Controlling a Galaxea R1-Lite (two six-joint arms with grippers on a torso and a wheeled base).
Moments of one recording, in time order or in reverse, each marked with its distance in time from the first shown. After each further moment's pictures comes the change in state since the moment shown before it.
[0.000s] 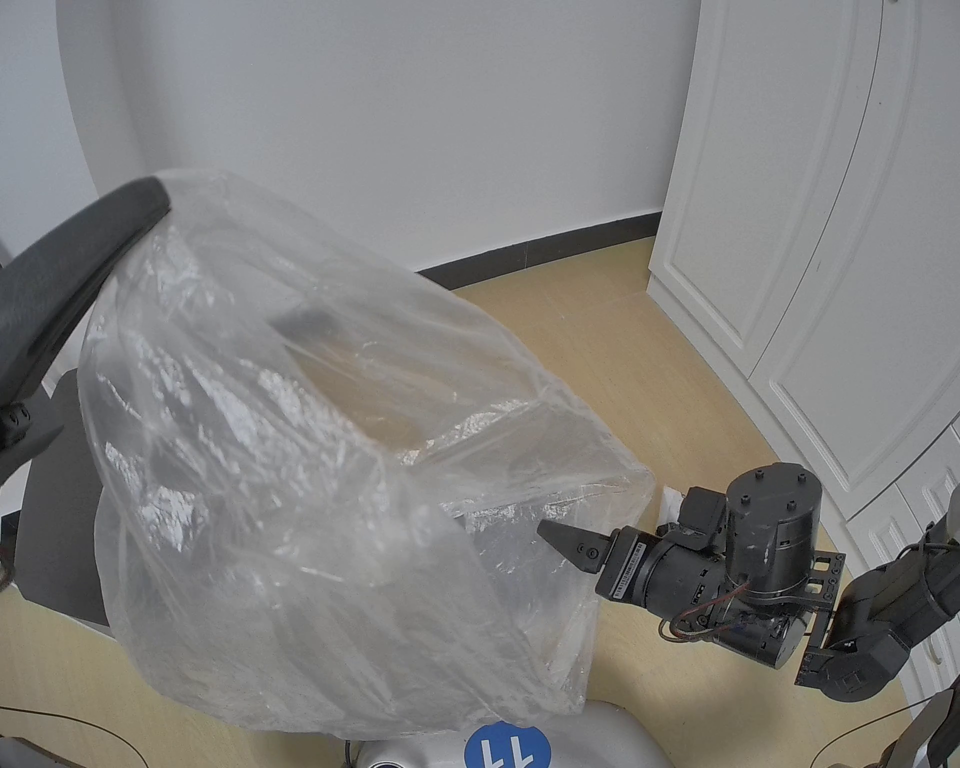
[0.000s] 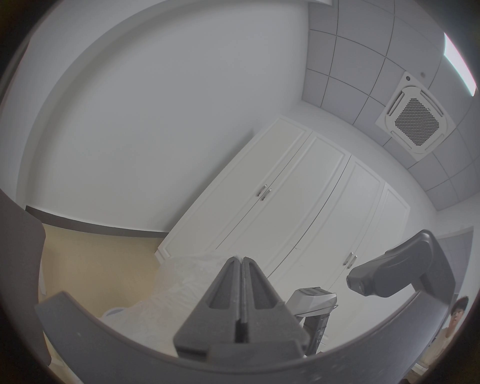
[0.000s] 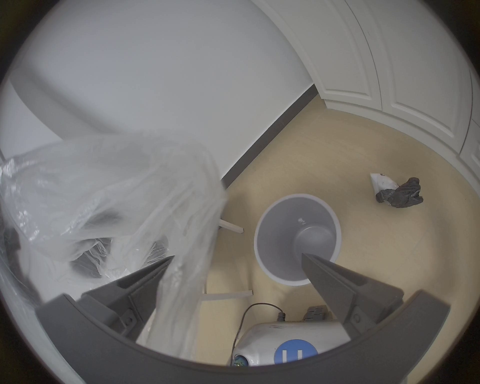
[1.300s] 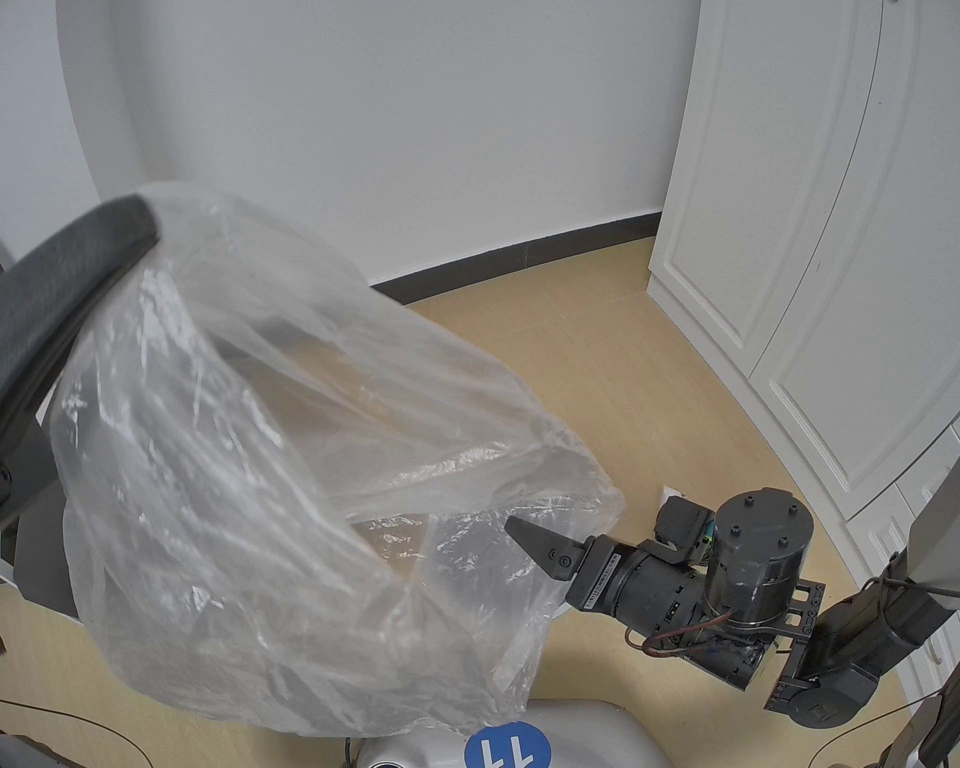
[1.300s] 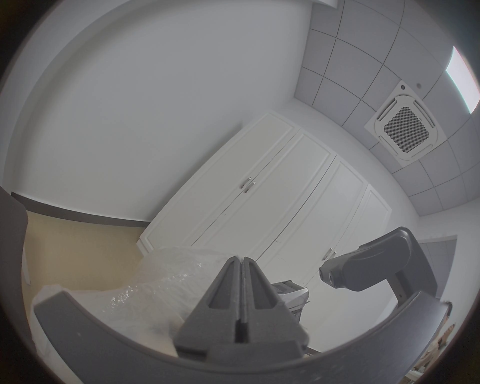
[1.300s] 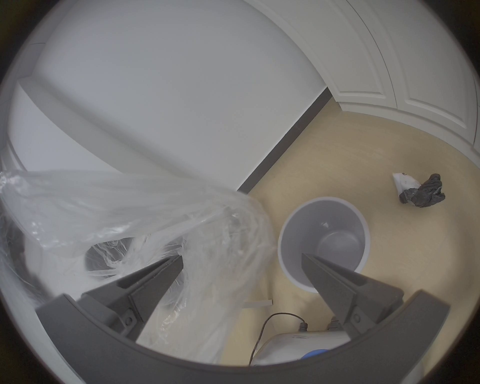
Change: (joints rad) left arm -0.127 -0.008 0.010 0.000 0.000 -0.007; right arm 0.059 0.089 0.032 -0.259 -0.016 0.005
